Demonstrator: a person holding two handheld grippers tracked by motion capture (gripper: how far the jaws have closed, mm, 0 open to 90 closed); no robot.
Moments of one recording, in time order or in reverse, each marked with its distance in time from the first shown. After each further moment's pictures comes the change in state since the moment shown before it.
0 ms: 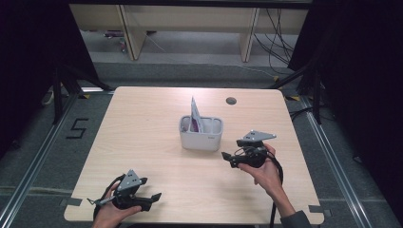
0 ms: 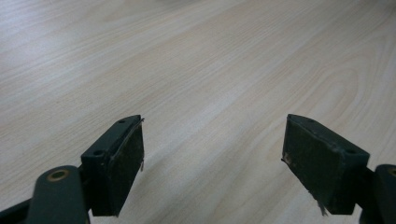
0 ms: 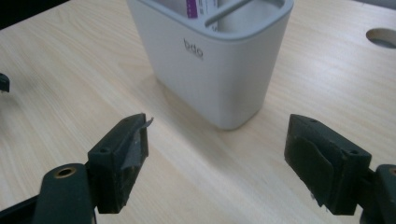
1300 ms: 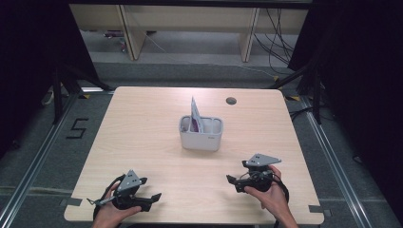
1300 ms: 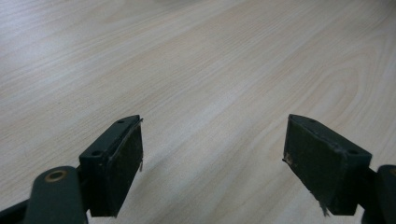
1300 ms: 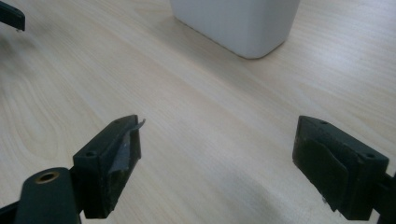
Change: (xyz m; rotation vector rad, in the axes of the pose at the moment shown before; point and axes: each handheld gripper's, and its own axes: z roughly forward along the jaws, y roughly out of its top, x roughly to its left) left arm 0.000 0.000 -0.002 0.006 0.005 0.008; right arm 0.019 -0.061 -0.017 0.050 0.009 0.001
